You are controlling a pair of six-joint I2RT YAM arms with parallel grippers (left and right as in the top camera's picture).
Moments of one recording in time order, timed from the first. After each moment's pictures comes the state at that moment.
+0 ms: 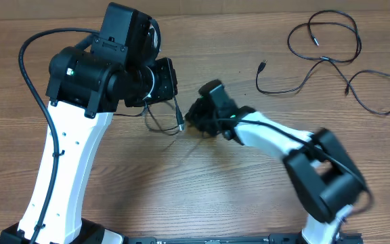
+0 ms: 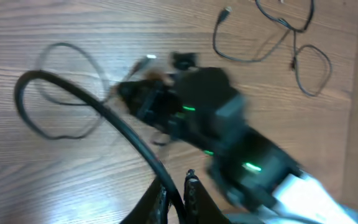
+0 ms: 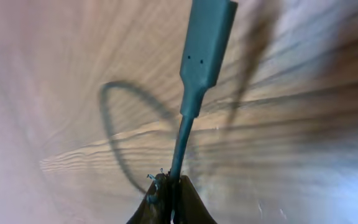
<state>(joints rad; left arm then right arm) -0.37 1.63 2.09 -1.50 0.24 -0.57 0.60 1.90 1.13 -0.13 -0.26 1.21</state>
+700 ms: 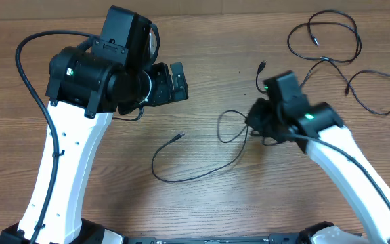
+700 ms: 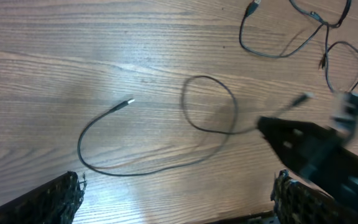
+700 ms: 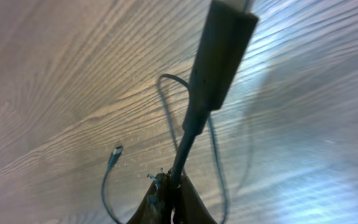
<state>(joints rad) -0.37 1.63 2.09 -1.57 0.18 -0.57 0.36 1.36 1.14 -0.87 -0.12 0.89</state>
